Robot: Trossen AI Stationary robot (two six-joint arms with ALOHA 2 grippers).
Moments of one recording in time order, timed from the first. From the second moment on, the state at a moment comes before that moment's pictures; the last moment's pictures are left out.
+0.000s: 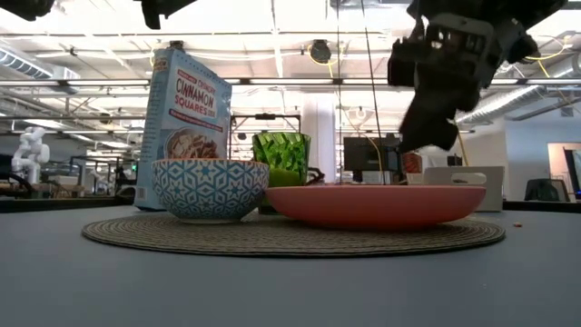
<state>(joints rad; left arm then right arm) -0.31 0.99 0.50 0.76 -0.58 0.07 0.08 1.26 0.59 -0.10 -0.12 0.58</state>
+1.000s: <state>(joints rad) -0.31 0.99 0.50 0.76 -0.58 0.07 -0.13 0.76 0.59 0.28 0.13 0.16</state>
